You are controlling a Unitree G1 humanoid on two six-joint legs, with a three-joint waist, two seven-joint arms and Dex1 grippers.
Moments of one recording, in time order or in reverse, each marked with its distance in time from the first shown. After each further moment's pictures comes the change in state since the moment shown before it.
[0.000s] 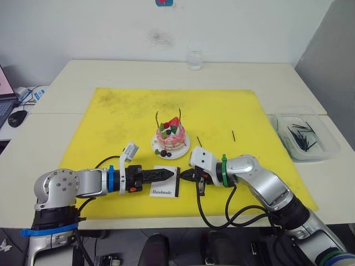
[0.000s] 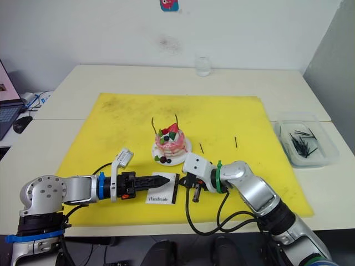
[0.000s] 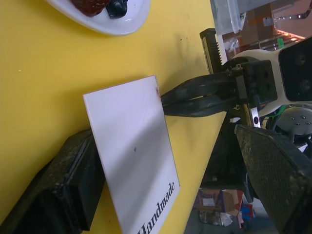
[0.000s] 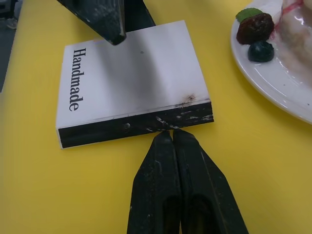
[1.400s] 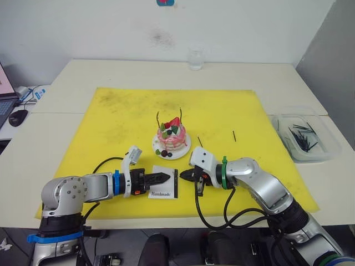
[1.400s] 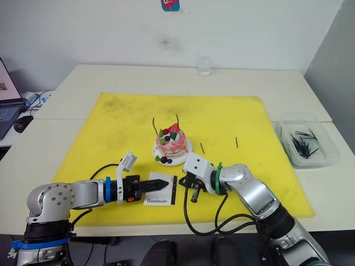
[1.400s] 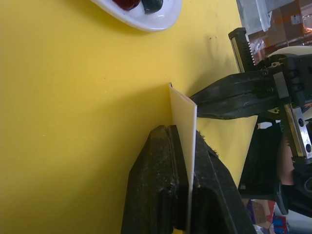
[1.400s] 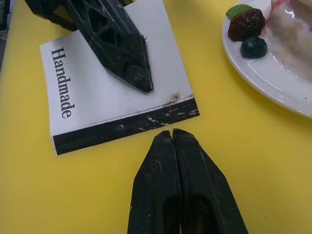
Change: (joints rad) left arm 0.059 -0.030 -0.040 -0.067 0.119 -0.102 -0.004; right arm 0.036 0.025 -0.021 -0.027 0.005 0.047 -0.060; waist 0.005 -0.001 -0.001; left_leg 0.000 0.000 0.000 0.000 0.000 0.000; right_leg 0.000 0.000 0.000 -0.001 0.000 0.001
